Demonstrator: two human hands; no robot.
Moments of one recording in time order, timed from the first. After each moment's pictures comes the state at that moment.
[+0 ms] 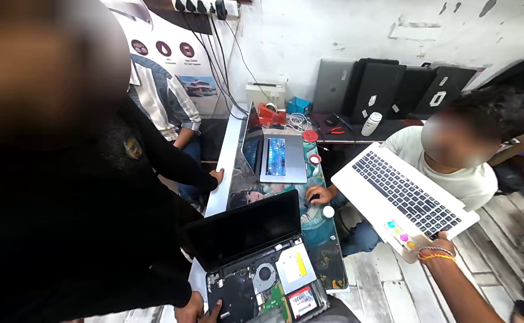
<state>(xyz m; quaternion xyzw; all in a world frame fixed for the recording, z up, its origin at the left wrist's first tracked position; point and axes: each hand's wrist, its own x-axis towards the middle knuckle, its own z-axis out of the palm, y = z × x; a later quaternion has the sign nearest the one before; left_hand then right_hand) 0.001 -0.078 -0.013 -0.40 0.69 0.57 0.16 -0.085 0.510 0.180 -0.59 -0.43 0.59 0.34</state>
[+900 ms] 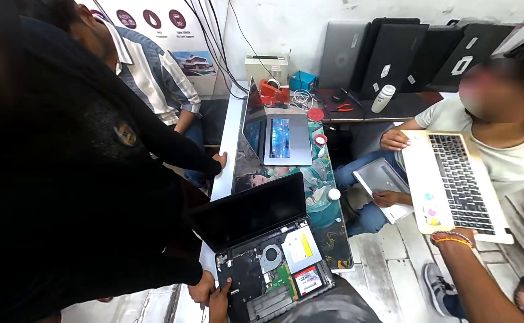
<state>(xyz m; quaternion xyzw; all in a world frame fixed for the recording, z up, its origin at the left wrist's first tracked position) -0.003 -0.077 -0.026 -0.40 0.70 0.58 0.11 -0.074 0.541 0.140 -0.59 -0.41 0.58 0.39</state>
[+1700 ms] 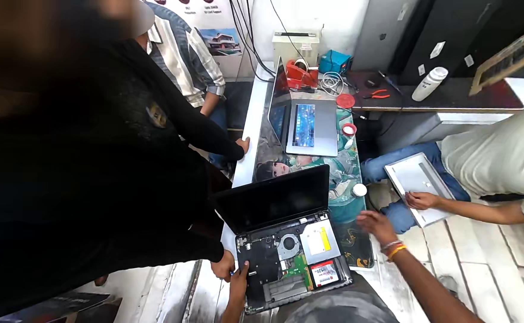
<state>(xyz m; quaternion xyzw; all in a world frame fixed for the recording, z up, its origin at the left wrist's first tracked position) -0.001 -0.075 -0.024 -0.40 0.70 0.57 0.12 -0.118 0.385 0.049 -0.27 -0.74 0.59 -0.15</state>
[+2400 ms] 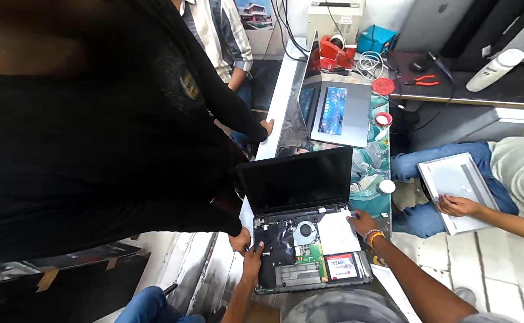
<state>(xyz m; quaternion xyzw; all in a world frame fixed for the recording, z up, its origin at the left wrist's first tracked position) 0.002 -0.073 -0.009 -0.41 0.68 0.59 0.13 -0.144 0.307 -0.009 -0.20 -0.85 0.38 -0.30</state>
